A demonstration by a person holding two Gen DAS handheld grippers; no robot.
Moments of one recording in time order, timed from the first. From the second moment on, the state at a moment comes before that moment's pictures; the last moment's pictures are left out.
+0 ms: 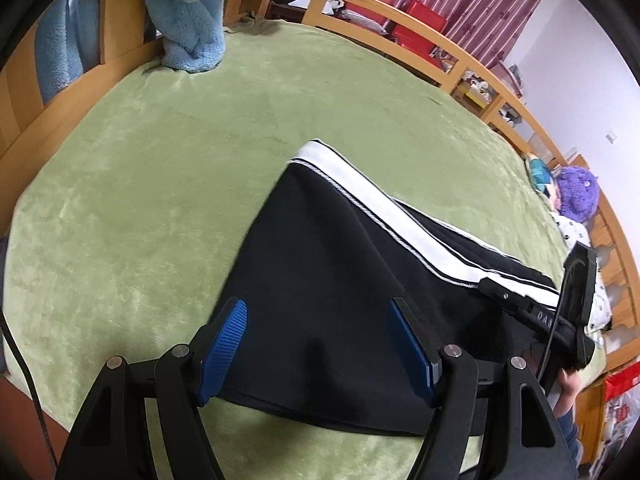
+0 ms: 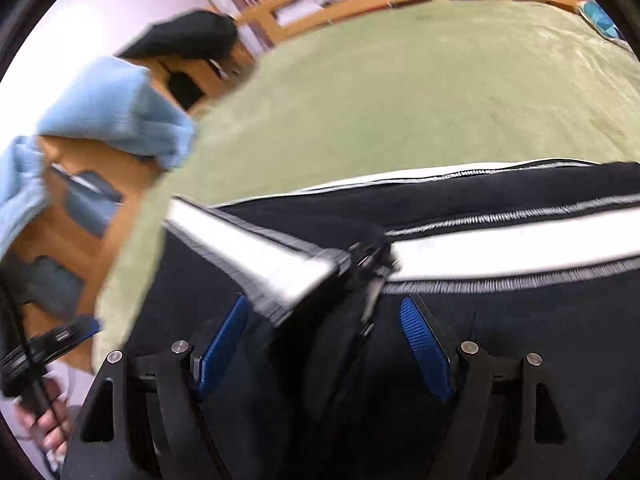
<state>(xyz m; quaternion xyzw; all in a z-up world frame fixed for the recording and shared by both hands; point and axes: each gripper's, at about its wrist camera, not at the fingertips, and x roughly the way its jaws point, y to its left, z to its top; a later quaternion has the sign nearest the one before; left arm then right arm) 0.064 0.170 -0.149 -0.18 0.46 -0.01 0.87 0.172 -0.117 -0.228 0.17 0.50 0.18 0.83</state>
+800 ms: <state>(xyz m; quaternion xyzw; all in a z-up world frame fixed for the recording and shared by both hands) 0.067 0.201 -0.230 -0.25 0.51 -0.01 0.82 0.064 -0.135 -0.201 0.15 0.48 0.24 0.83</state>
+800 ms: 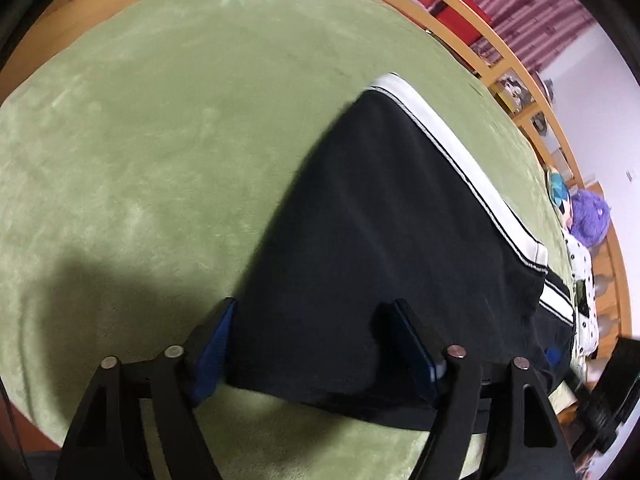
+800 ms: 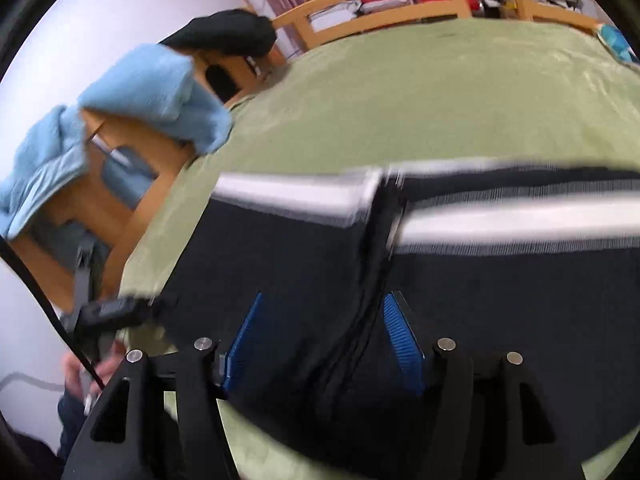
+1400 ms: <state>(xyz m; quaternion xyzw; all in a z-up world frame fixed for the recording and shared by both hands) 0.055 0.170 -0.176 -0.17 0.44 0.01 0.88 0.048 -0.117 -0.247 0.13 0.49 0.19 0.84</state>
